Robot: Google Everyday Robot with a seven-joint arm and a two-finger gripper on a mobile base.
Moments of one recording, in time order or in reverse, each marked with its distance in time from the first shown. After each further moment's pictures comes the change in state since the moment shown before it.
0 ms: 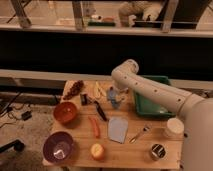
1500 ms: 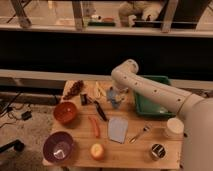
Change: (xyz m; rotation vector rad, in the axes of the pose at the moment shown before) arm 0.000 0.000 0.000 0.000 0.000 0.000
